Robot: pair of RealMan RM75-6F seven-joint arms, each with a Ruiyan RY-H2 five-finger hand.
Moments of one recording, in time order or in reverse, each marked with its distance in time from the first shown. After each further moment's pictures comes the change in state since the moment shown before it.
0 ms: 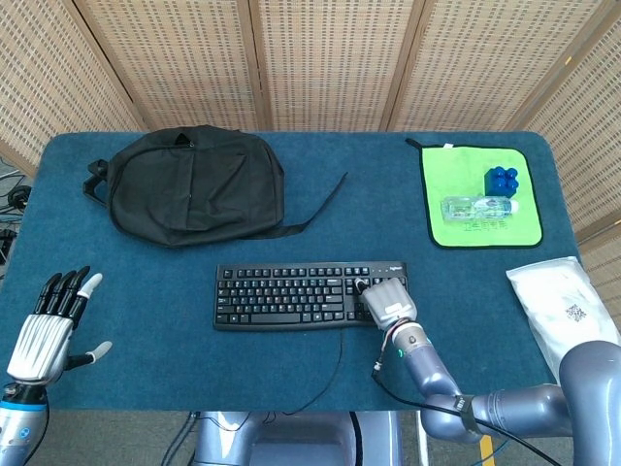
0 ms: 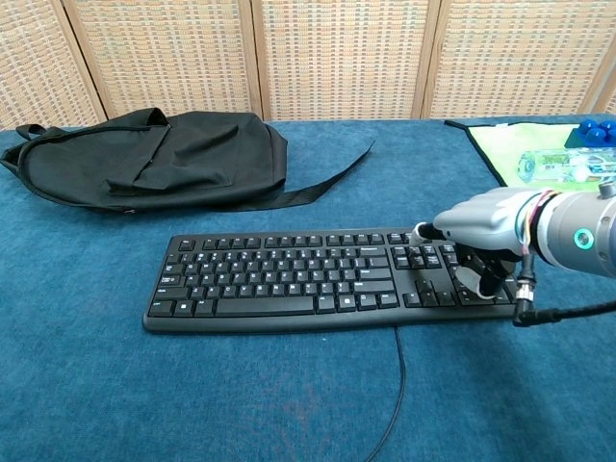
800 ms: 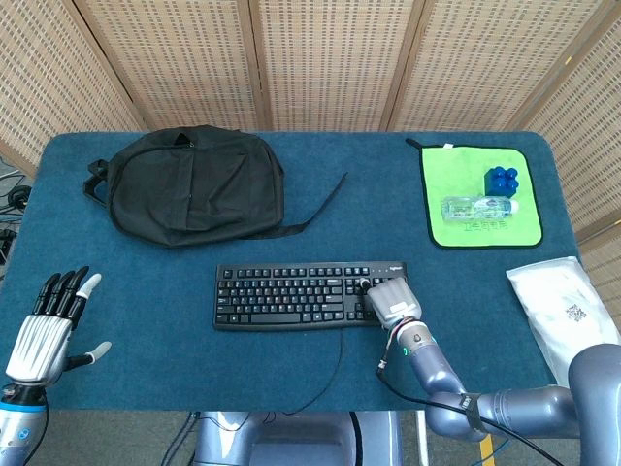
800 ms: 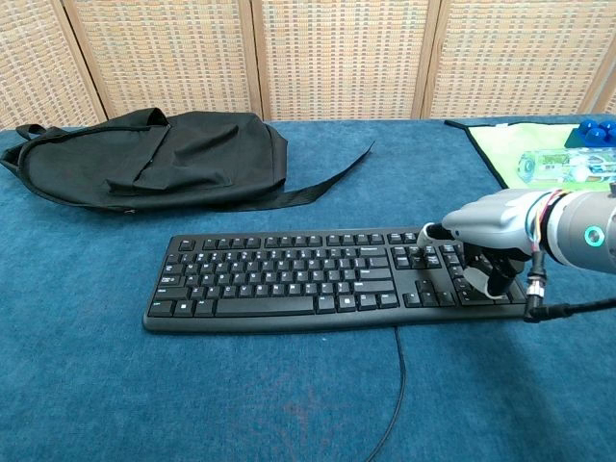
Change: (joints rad) left arm 0.003 0.000 -0.001 -0.004 0.003 0.004 0.006; right arm -0.025 0.016 0.010 0.017 -0.006 -0.043 0.012
